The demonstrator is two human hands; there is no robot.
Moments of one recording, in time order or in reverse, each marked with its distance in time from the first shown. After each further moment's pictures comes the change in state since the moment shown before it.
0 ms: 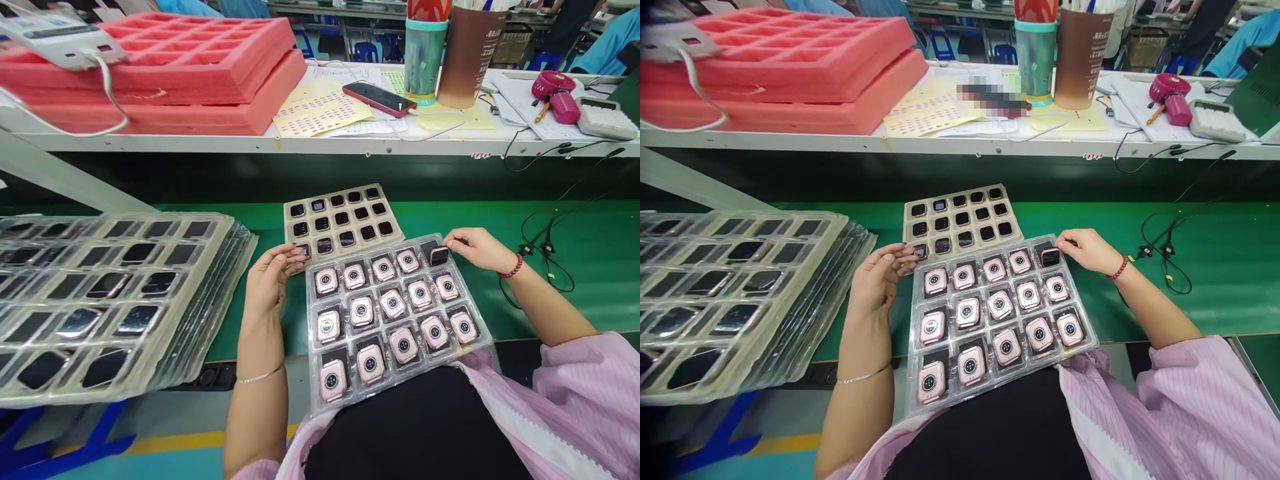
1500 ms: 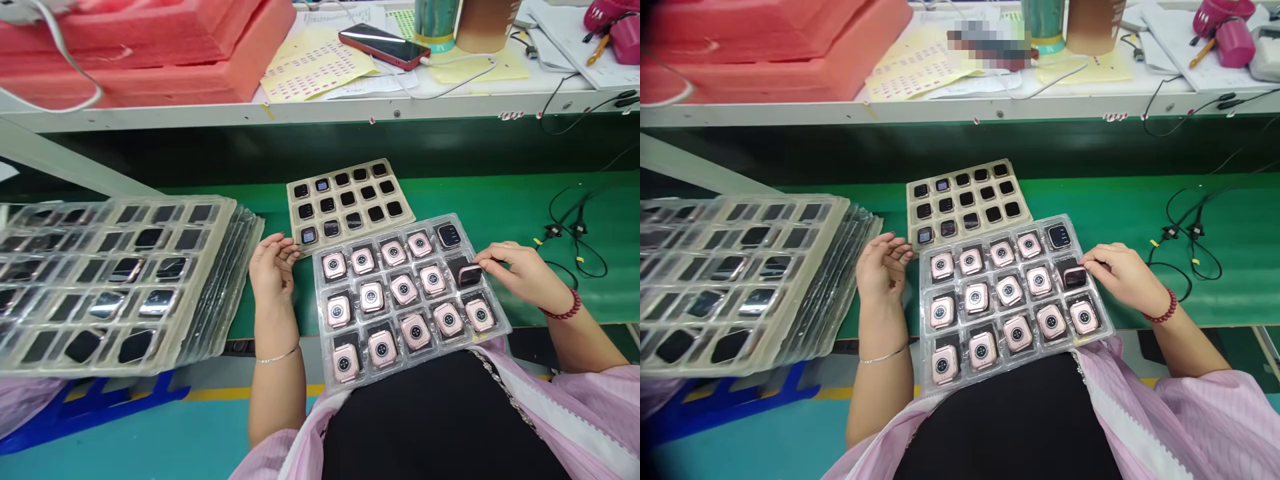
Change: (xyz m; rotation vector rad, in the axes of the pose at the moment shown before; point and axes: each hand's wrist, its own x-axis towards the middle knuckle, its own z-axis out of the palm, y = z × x) left_hand 0.004 -0.017 -0.015 -0.121 0.224 -0.059; right_hand -0.073 -0.011 0.021 -0.068 0.107 -0.079
